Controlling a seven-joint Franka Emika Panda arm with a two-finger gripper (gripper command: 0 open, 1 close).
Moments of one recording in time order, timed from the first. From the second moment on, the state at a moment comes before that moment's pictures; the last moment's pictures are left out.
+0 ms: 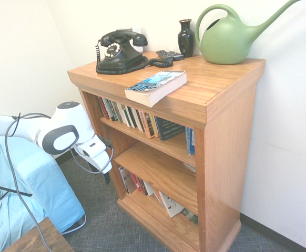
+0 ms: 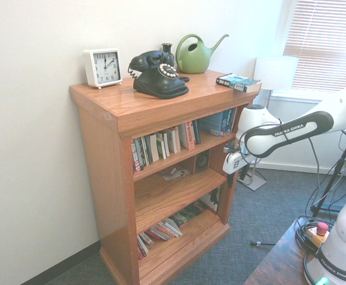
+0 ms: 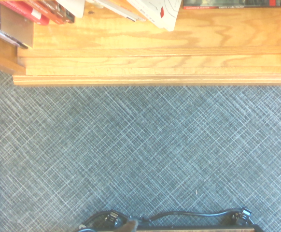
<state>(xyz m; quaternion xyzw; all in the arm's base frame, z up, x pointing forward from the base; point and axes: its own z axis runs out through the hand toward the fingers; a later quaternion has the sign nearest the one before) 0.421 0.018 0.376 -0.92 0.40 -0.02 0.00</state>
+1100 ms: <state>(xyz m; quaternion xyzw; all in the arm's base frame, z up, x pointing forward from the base) 0.355 -0.085 0.532 -0.85 0.43 -0.13 -0.27</state>
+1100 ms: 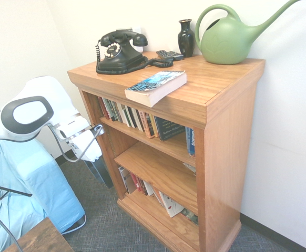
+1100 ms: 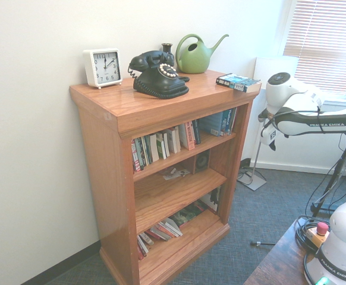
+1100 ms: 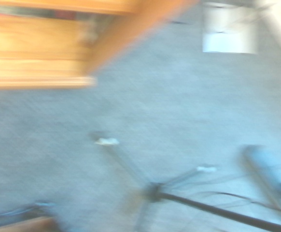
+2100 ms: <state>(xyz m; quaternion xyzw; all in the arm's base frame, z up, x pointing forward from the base) 0.436 -0.039 0.597 -0.71 0.29 -0.19 -0.61</state>
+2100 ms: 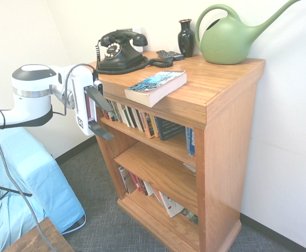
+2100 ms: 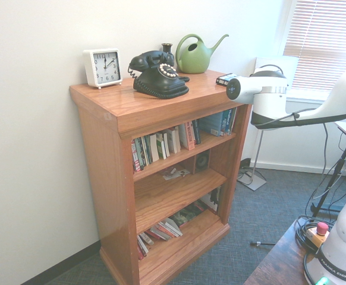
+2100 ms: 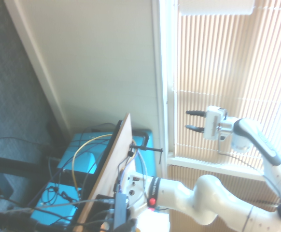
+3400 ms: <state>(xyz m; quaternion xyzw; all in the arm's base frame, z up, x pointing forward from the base) 0.542 -0.044 0.602 -0.72 0.27 -0.22 -0.60</state>
